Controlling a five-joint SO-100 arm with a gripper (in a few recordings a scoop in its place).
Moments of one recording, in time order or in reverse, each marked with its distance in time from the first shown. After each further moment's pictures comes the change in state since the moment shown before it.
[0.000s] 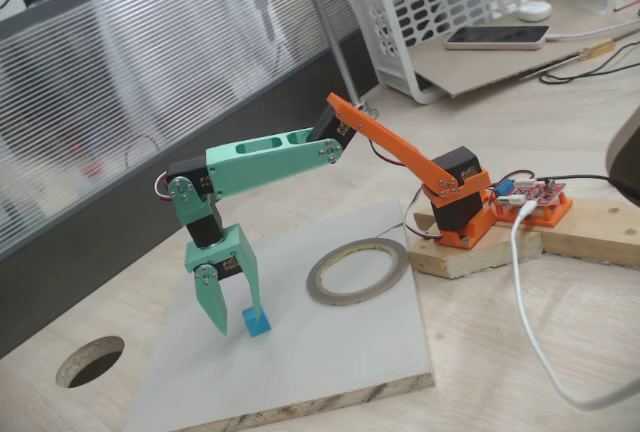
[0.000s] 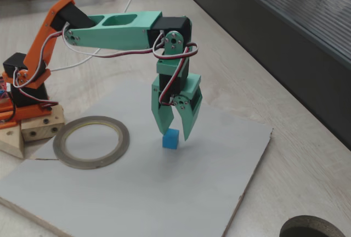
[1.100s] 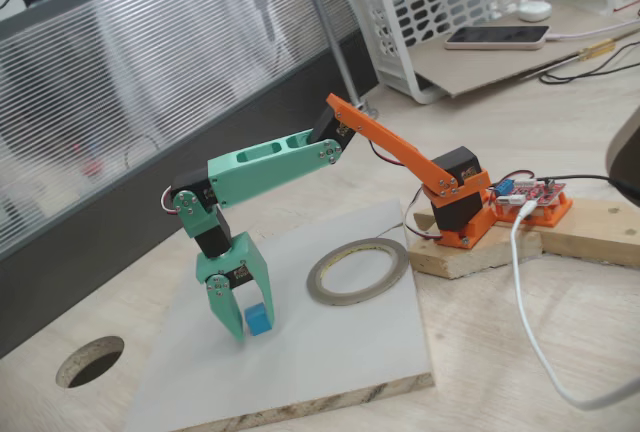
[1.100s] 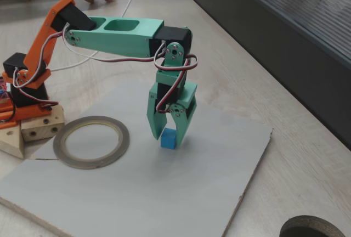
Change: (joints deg) arm 0.2 0.0 4.3 -0.1 -0.6
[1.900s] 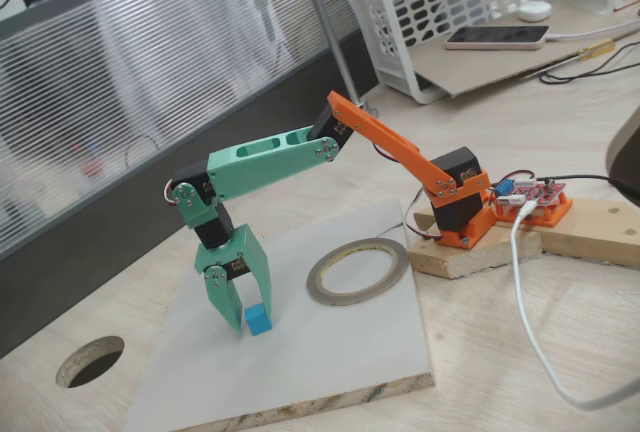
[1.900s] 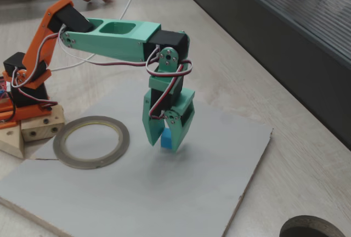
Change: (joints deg) arm 4.1 0.0 0.0 0.0 0.6
